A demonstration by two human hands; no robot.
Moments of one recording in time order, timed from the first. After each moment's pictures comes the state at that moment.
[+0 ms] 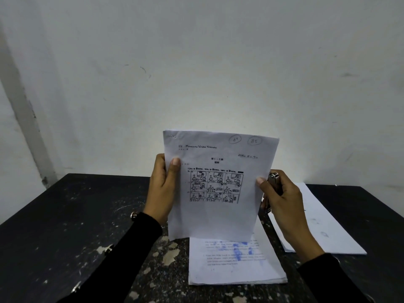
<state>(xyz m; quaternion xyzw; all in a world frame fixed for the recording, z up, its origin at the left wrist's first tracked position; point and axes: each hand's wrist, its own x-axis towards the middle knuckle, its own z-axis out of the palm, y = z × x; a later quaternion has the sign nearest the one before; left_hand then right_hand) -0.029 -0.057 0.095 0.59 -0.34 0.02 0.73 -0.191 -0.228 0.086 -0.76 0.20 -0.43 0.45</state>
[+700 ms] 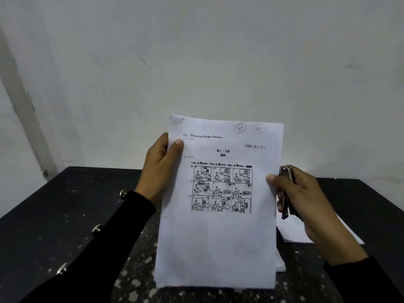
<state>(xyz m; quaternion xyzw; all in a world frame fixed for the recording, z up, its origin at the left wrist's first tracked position) -0.029 -0.047 0.124 0.57 -0.37 -0.03 0.73 -0.223 -0.221 0.115 -0.72 0.25 -0.35 0.54</state>
